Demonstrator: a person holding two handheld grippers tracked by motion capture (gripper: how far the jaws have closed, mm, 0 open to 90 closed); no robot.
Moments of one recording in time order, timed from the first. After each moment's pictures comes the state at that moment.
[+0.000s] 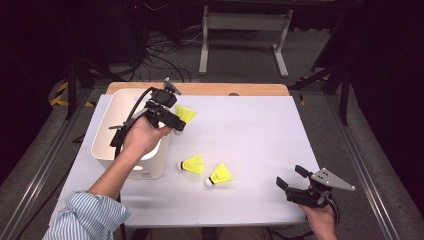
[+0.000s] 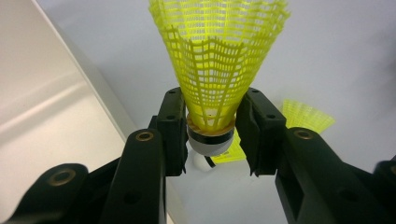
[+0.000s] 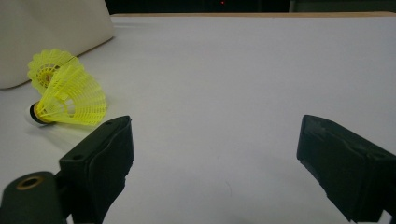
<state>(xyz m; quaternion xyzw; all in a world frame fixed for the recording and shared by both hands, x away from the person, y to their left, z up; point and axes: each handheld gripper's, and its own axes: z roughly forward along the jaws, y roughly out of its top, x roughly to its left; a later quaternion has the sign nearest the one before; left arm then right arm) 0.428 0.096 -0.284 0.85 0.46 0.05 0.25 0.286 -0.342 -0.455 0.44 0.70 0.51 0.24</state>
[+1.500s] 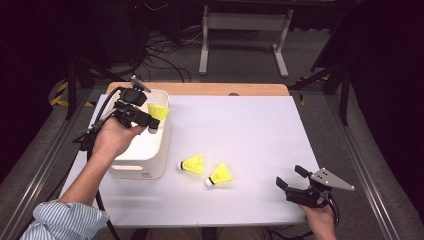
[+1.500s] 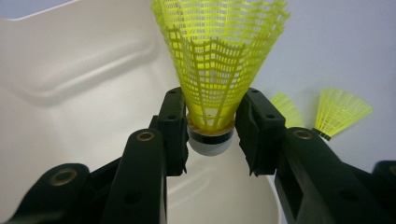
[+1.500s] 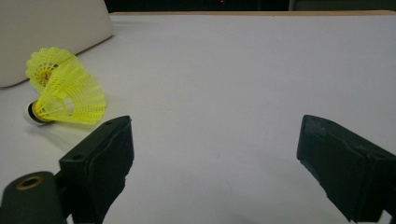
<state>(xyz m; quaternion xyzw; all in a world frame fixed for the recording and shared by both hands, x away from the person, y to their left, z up) 0.419 0.157 -0.279 0.82 0.51 0.06 0.25 0.286 -0.342 -0.456 0.44 0.70 0.50 0.24</state>
